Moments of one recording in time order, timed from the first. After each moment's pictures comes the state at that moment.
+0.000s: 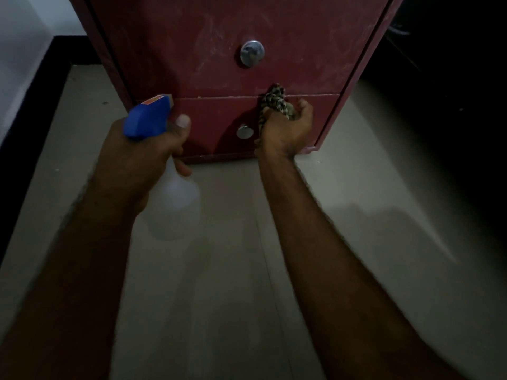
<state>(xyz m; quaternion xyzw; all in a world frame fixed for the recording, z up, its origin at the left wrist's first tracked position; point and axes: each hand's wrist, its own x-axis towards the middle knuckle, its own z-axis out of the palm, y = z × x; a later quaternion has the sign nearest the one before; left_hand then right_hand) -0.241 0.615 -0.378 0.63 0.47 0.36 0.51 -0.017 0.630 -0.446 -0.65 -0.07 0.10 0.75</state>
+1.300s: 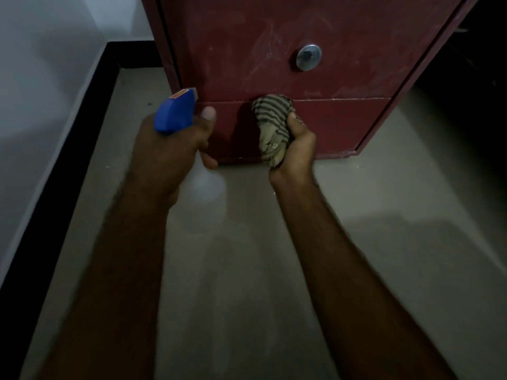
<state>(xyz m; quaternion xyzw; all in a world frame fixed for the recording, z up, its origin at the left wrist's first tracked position) -0.268 0.629 -0.365 0.62 0.45 0.40 0.50 -0.081 0.635 -0.452 -0.36 -0.03 0.42 0.83</state>
